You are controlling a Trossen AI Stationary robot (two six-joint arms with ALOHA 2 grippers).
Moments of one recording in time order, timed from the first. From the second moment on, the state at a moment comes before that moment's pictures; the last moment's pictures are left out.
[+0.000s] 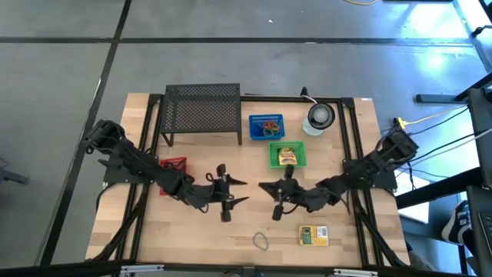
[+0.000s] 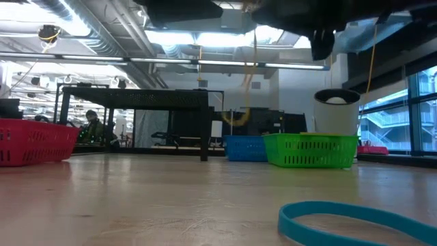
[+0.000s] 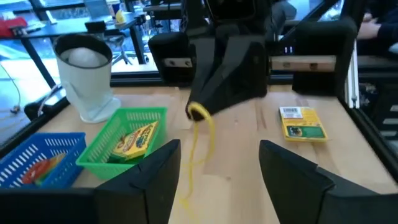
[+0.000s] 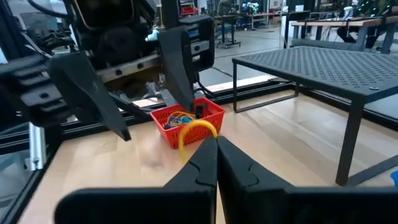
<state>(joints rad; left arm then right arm) -0.49 1.56 0.87 0.39 -0.67 -0.11 0.56 1.66 0.69 0.86 0.84 0.20</state>
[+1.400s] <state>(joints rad) -0.46 1.56 0.87 0.30 -0.58 -0.20 0.53 1.79 0.88 0.89 0.73 -0.04</state>
